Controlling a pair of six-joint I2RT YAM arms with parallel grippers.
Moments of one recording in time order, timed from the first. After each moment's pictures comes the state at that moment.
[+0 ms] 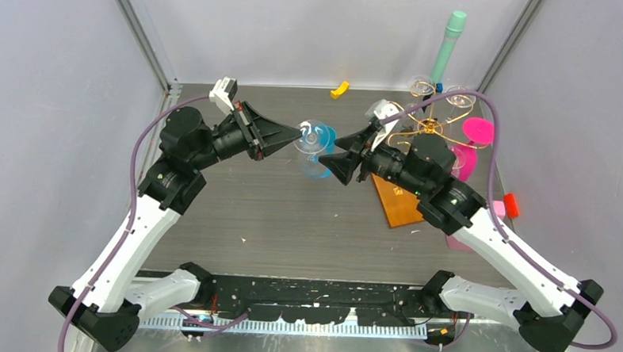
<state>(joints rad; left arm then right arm) -0.47 1.01 1.21 -0.16 0.55 -1.31 0.77 1.01 1.14 -0.15 -0.21 0.13</state>
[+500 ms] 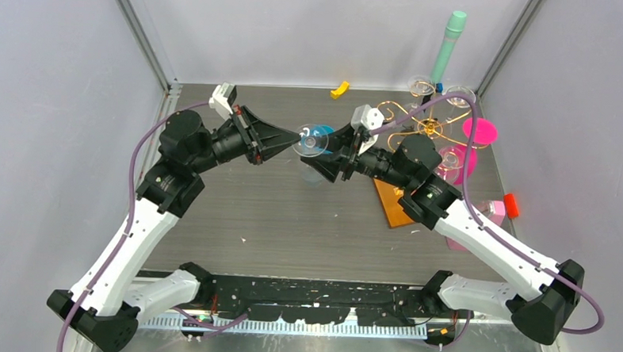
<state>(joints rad) -0.47 0.98 1.20 -0.20 0.54 -1.36 0.78 1.11 1.05 0.24 -0.45 0.05</state>
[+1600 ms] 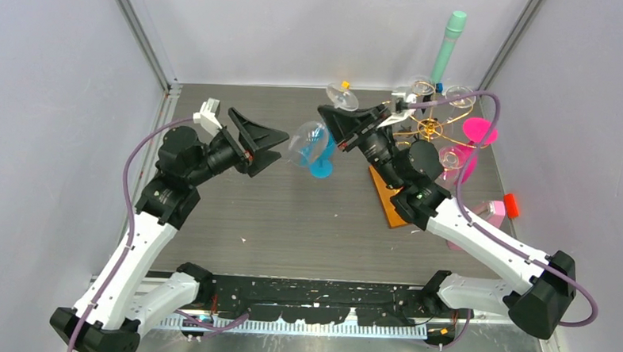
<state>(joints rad) -0.38 0.88 1.02 -0.21 0.47 -1.27 0.80 1.16 1.00 0.59 0.00 0.40</state>
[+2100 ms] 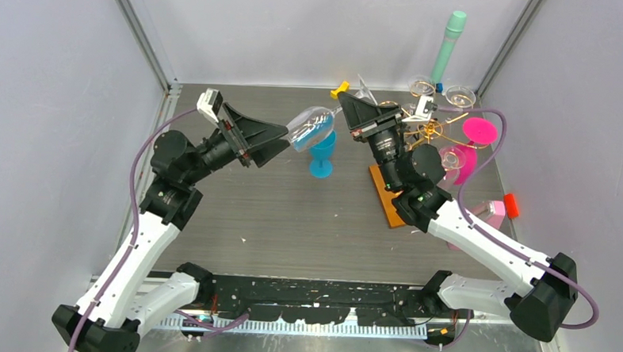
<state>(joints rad) -0.38 0.88 0.97 0.09 0.58 -1.39 0.80 1.14 0.96 0.64 0.35 0.91</state>
